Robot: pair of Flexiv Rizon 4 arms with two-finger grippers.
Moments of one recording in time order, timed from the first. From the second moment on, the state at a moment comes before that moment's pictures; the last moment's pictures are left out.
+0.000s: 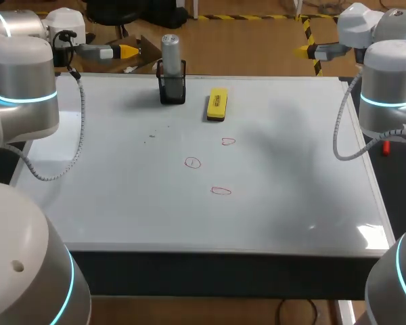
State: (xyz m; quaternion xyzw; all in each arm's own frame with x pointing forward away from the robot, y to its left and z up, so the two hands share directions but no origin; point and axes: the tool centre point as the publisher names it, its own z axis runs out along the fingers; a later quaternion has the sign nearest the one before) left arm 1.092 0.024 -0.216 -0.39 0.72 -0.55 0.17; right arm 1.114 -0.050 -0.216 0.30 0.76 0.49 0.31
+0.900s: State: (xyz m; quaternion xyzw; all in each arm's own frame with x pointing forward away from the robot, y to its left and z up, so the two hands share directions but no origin) left arm 1.092 0.024 -0.216 -0.39 0.72 -0.55 0.17; right arm 1.114 -0.050 -0.216 0.30 0.76 0.49 0.31
